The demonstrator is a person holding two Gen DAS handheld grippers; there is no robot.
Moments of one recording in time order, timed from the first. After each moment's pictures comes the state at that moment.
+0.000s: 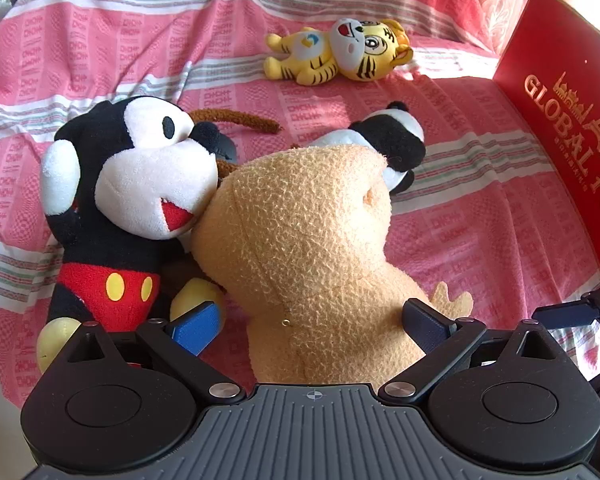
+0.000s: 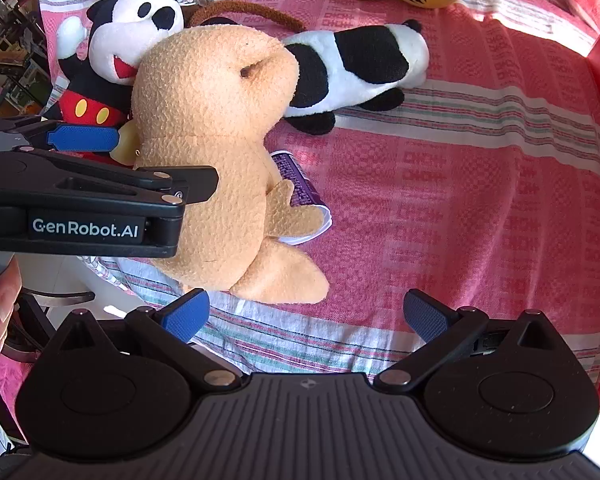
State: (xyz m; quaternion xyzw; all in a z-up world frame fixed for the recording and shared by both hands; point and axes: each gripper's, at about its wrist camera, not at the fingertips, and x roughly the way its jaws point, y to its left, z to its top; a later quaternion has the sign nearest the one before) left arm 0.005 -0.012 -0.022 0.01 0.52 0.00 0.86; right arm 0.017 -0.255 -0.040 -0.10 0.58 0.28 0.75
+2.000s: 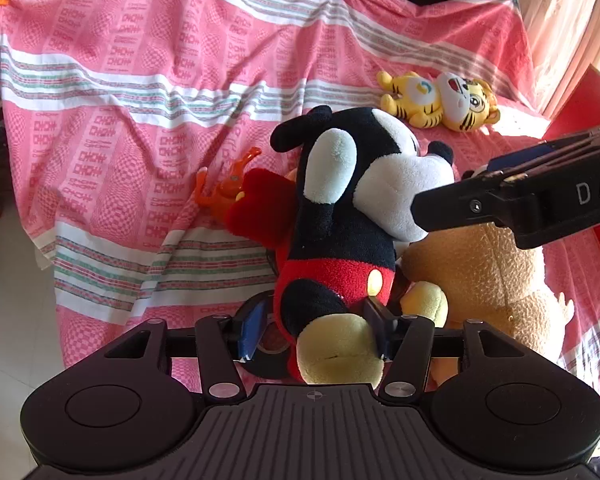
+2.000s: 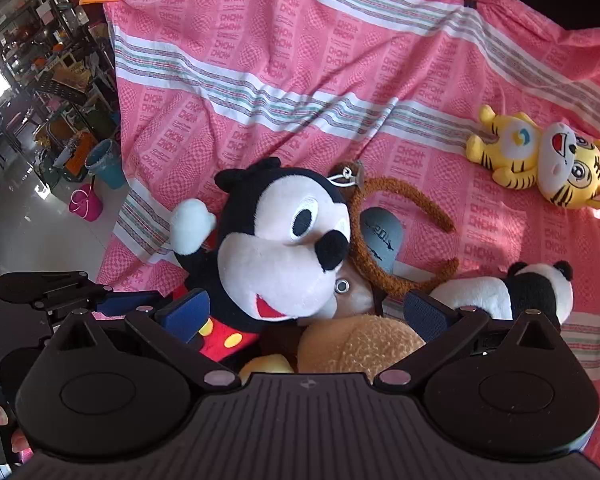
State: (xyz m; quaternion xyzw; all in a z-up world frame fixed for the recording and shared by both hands) left arm -0.016 0.156 -0.002 -0.04 0.48 0.01 0.87; right arm 0.074 -0.084 0.026 -0.10 0.47 0.39 0.79
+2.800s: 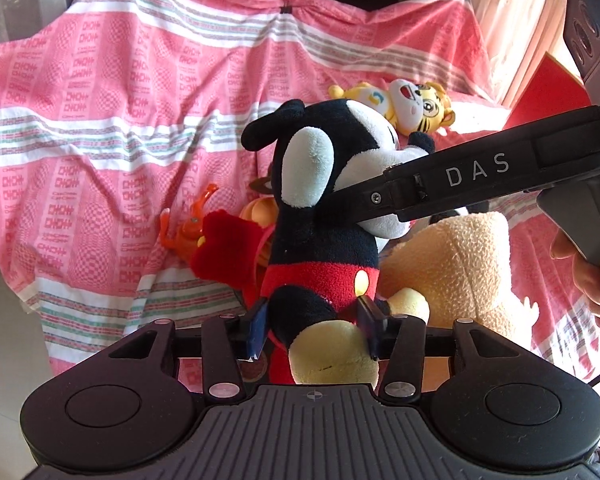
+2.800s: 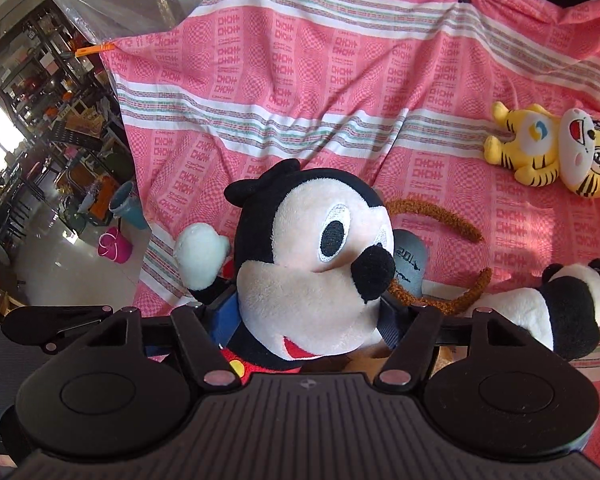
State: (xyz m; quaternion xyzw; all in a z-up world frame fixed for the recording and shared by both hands) left arm -0.002 0.139 0.029 -0.02 0.47 -0.06 0.88; right arm 0.091 -0.090 0.029 -0.01 0.47 0.39 0.79
